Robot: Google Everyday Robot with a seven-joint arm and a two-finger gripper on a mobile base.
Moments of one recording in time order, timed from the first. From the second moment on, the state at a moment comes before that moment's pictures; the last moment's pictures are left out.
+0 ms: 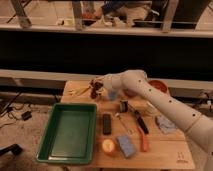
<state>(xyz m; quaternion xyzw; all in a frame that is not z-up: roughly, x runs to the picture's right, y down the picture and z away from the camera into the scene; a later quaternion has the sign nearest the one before) -0.041 -0.032 0.811 0.01 -0.37 -0.11 0.92</state>
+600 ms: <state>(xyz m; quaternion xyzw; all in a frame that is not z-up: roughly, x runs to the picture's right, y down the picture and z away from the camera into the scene) -0.048 -0.052 0.835 0.02 -0.37 -0.11 0.92</state>
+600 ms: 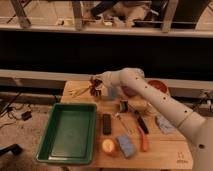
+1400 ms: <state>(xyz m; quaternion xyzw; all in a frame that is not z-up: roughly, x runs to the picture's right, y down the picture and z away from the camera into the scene) -0.052 -0.046 0.843 0.02 -0.38 -0.09 0.92</state>
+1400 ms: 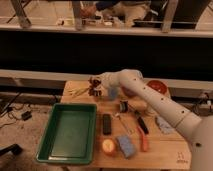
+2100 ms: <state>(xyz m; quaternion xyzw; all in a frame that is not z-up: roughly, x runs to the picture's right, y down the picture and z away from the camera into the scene) -0.062 -0.034 0.853 0.00 -0.39 -0.08 0.92</state>
